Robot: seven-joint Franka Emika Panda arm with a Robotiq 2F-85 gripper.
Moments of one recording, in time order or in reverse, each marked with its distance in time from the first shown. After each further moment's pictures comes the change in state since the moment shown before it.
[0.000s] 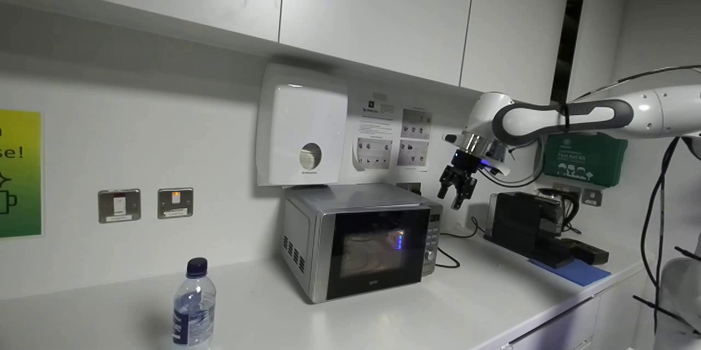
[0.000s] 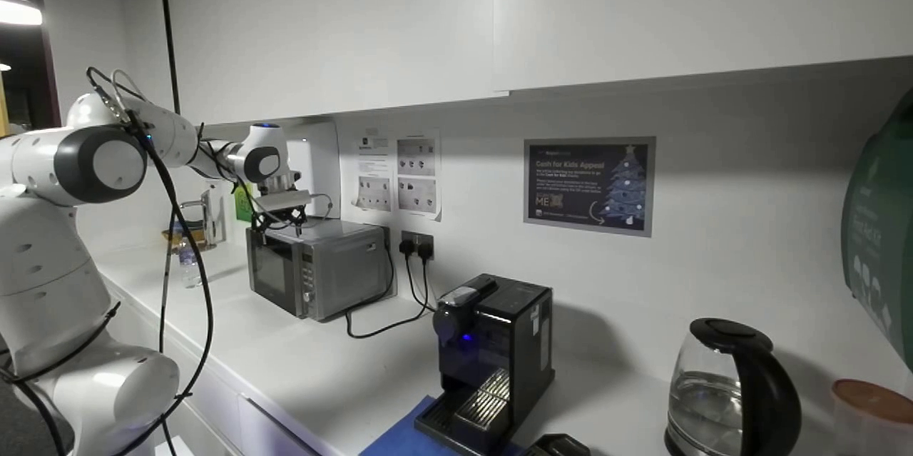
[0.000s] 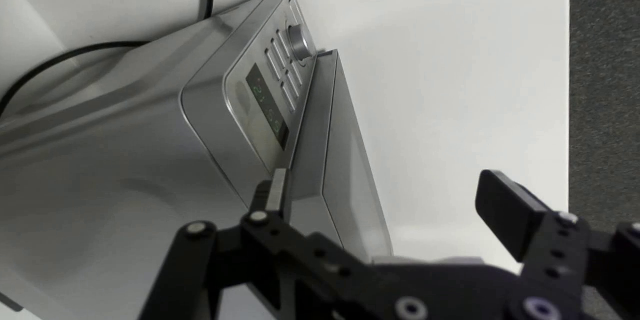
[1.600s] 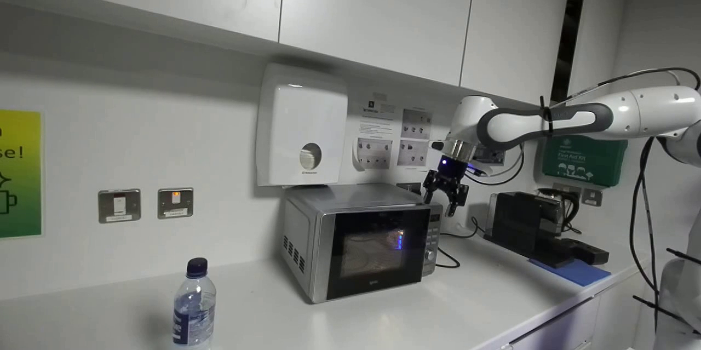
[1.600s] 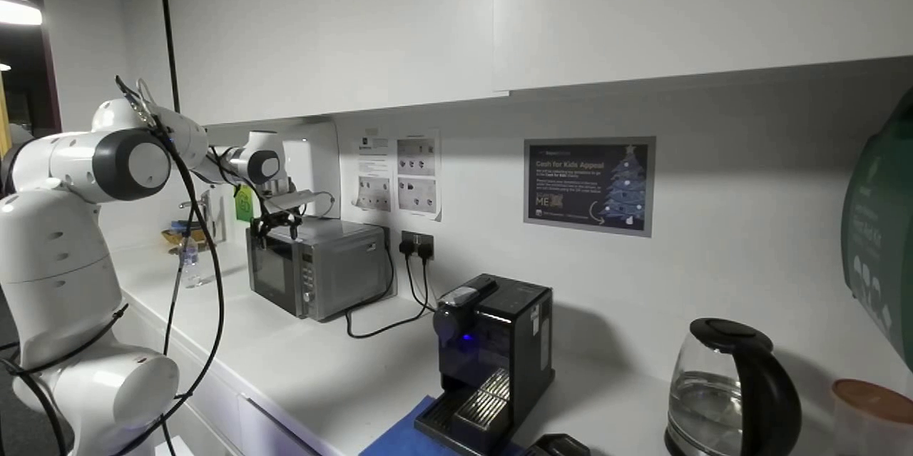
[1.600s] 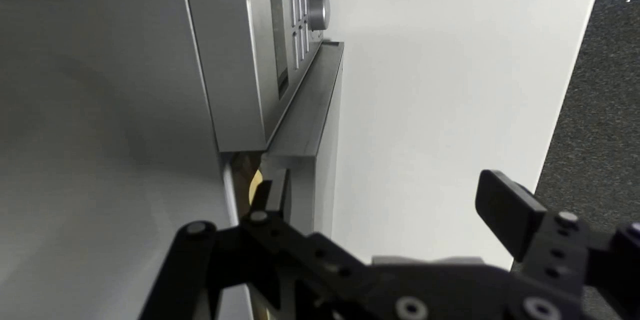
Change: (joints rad) arm -0.006 0.118 0.067 0.099 -0.068 -0.039 -0.240
